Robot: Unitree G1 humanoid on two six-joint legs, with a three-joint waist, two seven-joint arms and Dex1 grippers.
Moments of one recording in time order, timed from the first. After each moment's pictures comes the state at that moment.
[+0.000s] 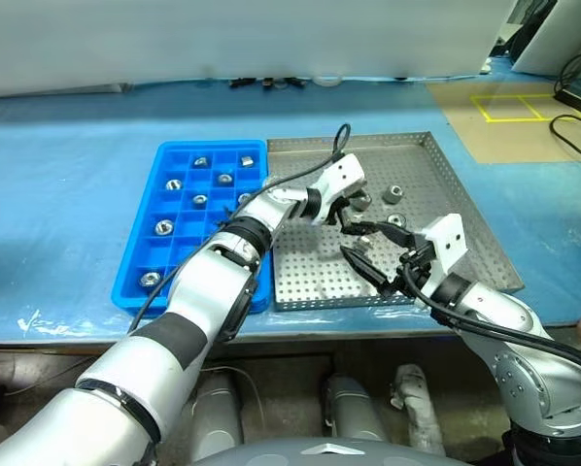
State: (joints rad) left arm -1.25 -0.10 -0.14 1.33 0.08 -0.12 -0.94; right arm 0.01 -0.46 -0.13 -0.72 0.49 0.74 0.44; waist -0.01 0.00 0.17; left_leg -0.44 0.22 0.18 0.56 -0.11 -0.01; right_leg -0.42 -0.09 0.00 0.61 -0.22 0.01
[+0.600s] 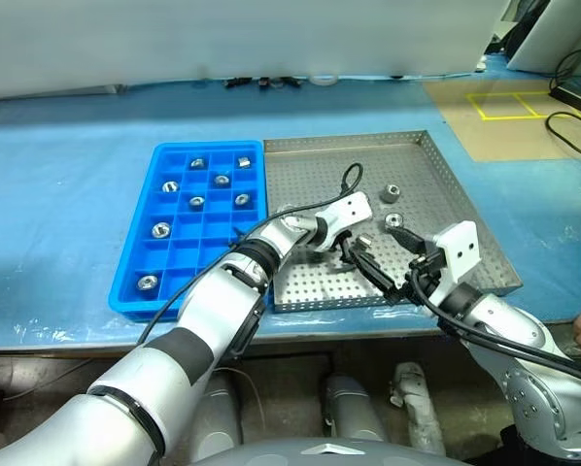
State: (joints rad) left arm -1.18 -0.16 -0.21 1.34 0.22 -0.12 -0.82; right arm 0.12 -0.46 -0.18 -0.81 0.55 0.75 0.37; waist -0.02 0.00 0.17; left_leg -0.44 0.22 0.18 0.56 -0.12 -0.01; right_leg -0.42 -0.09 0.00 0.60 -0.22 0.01
